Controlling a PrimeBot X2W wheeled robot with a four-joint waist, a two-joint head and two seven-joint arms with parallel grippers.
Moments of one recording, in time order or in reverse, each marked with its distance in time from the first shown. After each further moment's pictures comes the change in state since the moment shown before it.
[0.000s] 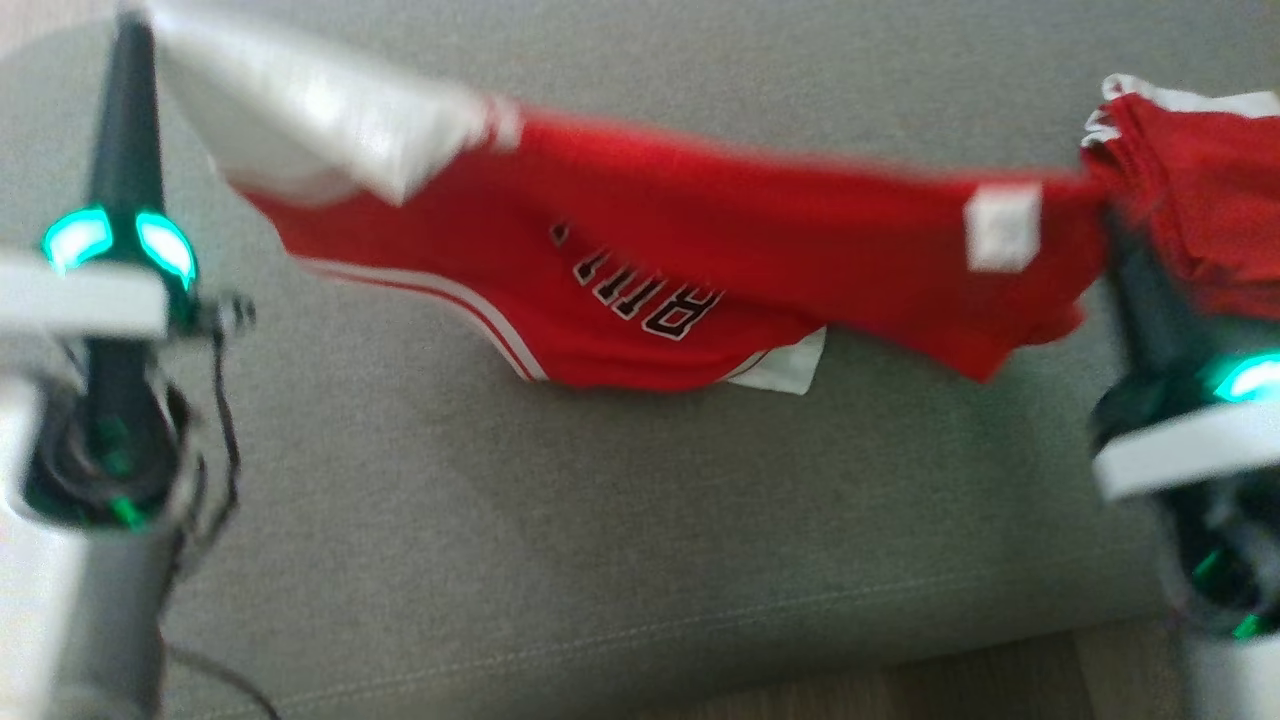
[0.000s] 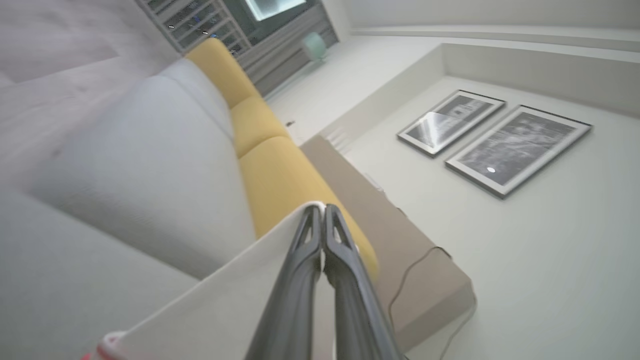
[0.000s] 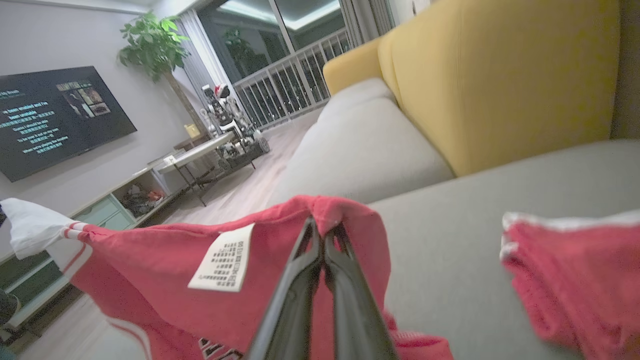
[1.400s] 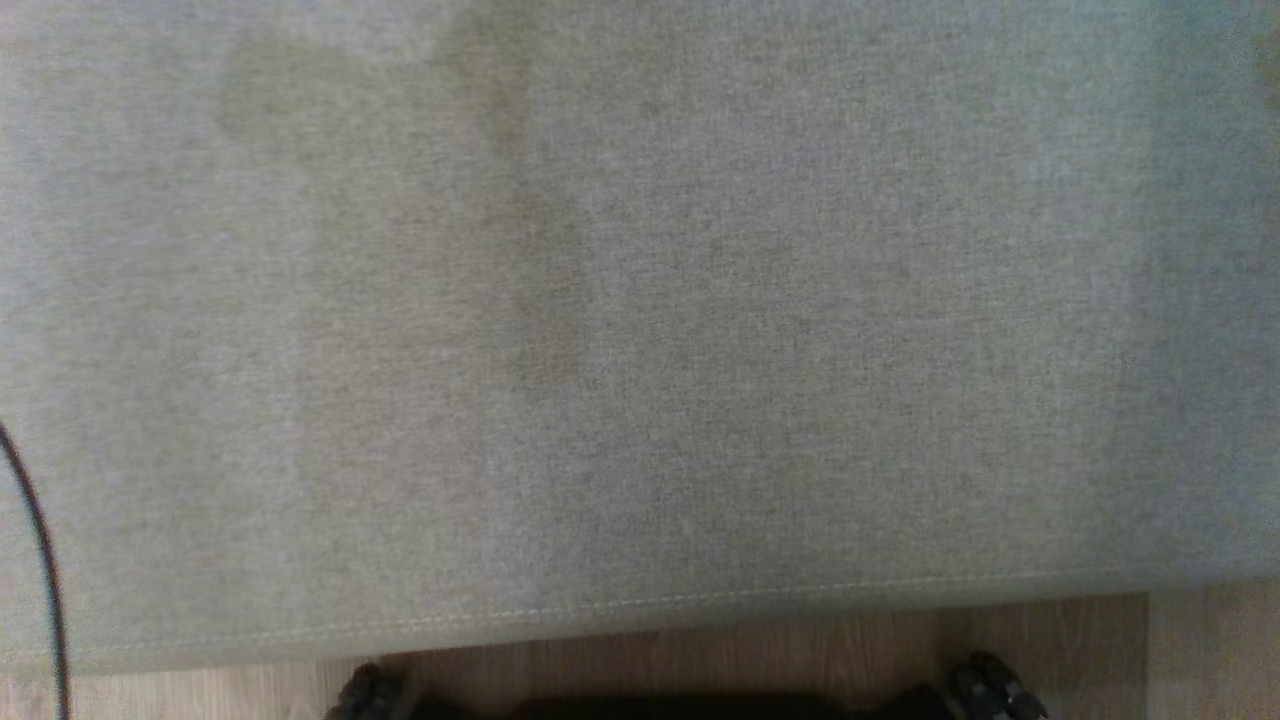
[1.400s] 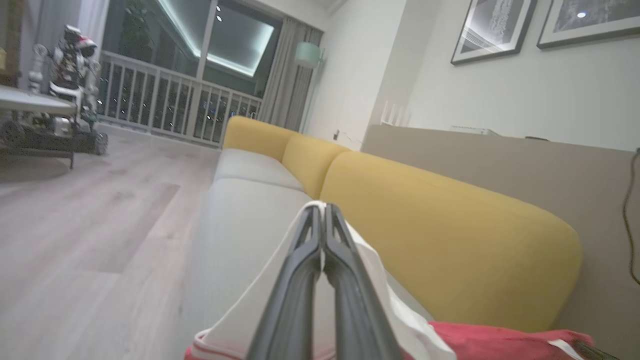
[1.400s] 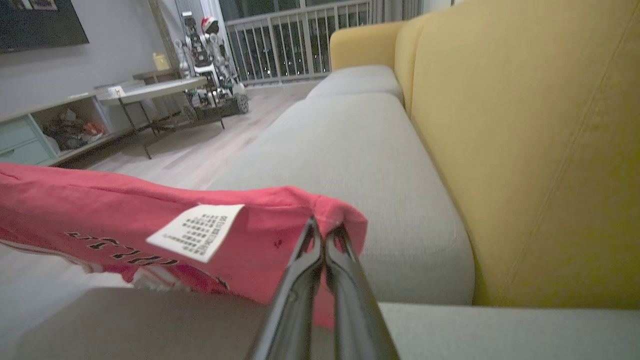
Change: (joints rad) left arm -1.113 0.041 -0.312 0.753 0.463 -0.142 -0.115; right arm -1.273 -0.162 0.166 0.951 -0.237 0.000 -0.145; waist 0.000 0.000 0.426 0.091
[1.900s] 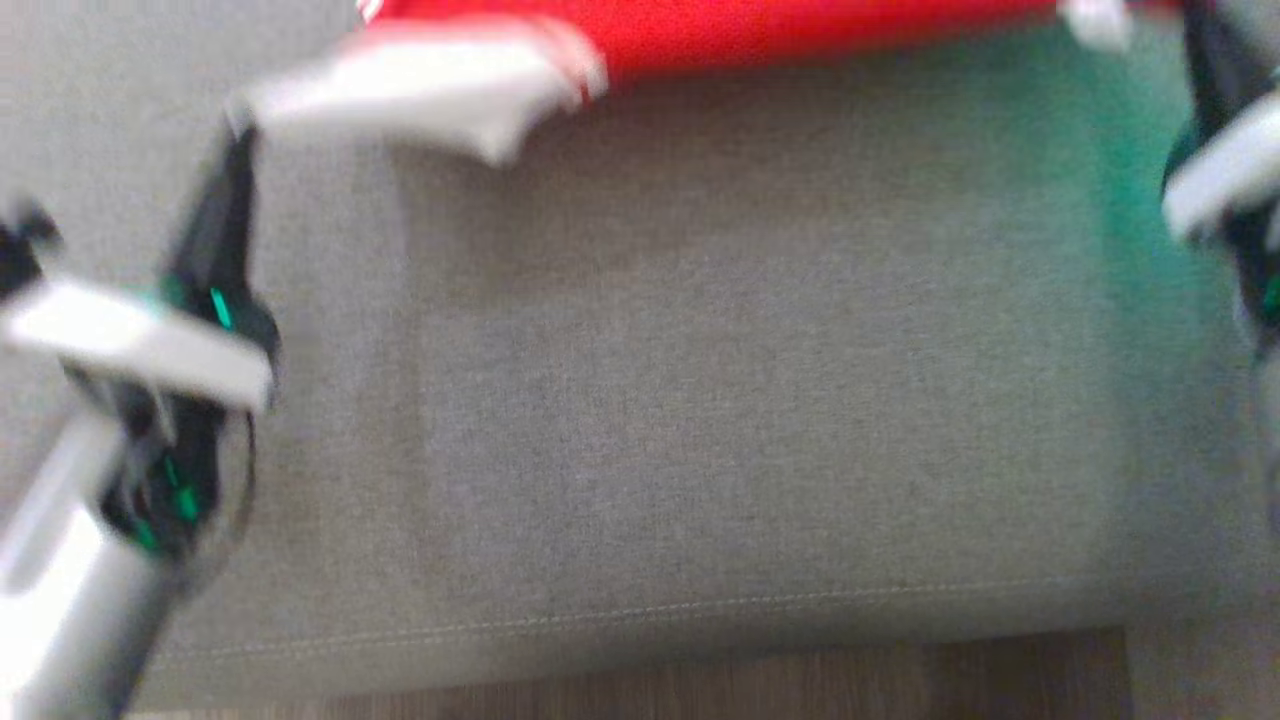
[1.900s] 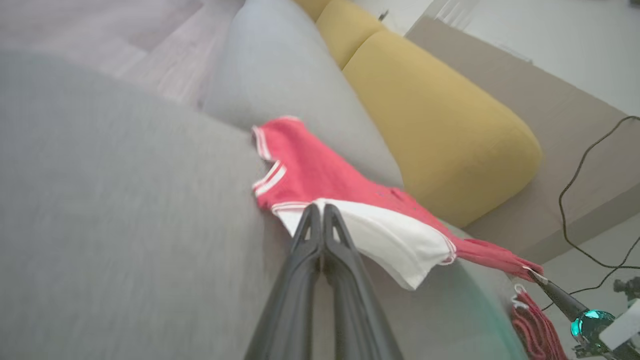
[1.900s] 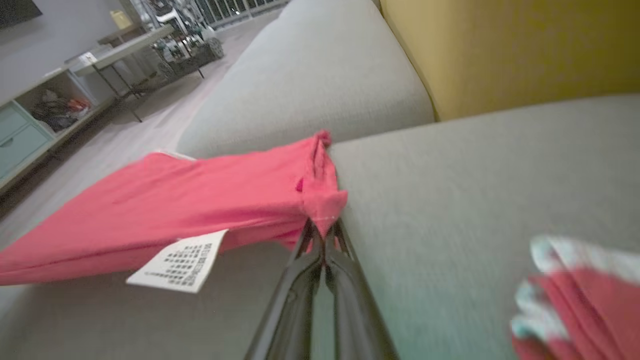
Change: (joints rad) left arm 0.985 0.163 -0.040 -0.430 -0.323 0.029 -0.002; right arm 0.625 -0.088 -0.019 -0.142 0.239 0.000 0.063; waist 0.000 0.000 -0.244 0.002
